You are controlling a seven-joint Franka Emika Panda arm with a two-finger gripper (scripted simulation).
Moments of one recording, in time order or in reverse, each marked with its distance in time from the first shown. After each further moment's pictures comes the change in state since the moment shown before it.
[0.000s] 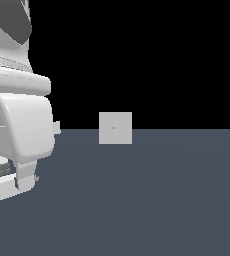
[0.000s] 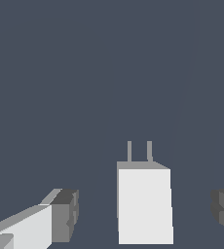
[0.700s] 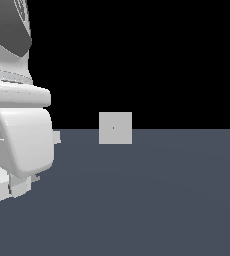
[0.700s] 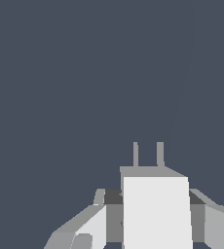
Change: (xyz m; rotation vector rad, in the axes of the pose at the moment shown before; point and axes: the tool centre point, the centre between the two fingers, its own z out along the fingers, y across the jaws) arm -0.002 -0.001 0.015 0.001 0.000 0.001
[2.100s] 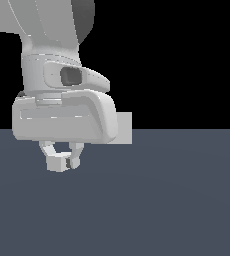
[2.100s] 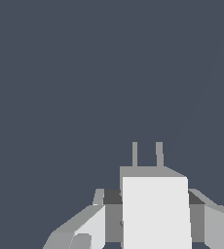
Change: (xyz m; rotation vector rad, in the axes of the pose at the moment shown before) arm 0.064 0.041 -0.023 0.027 0.003 -0.235
